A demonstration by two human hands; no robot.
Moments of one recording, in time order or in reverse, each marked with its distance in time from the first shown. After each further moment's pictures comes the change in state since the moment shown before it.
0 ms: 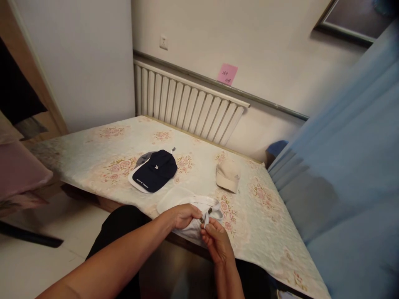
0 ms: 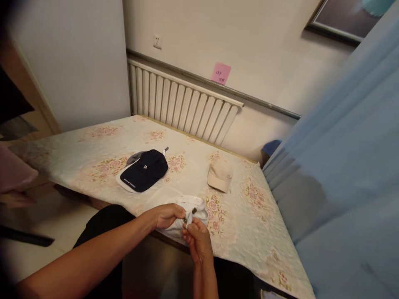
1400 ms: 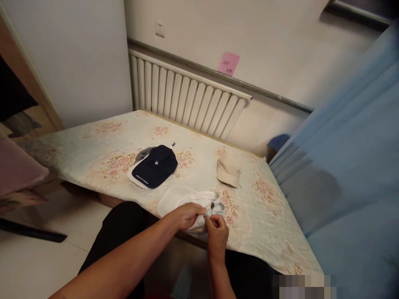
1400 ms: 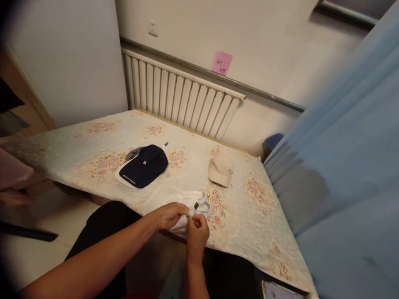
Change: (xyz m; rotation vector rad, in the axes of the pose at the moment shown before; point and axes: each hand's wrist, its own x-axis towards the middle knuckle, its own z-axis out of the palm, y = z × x) left_hand 0.008 -0.014 0.012 -0.093 0.219 0.050; right_hand 0.006 0.017 0.014 -0.632 0.476 -0.478
